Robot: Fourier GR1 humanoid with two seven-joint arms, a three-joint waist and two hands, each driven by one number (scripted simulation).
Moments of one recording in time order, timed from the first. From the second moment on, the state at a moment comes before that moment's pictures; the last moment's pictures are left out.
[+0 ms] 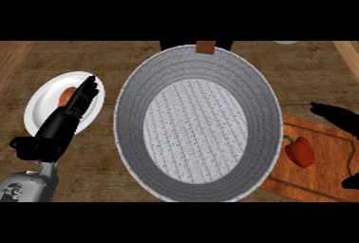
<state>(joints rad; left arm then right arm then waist) -0.16 0.35 -0.11 -1.59 0.09 -0.05 0.00 -0.06 -0.68 -0.08 -1.57 0.60 0.48 -0.41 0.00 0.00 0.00</state>
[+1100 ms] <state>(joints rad) -0.18 0.26 0.00 -1.57 0.01 -0.15 0.02 -0.07 -0.53 -0.07 -1.58 0.81 0.48 -0.43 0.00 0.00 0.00</state>
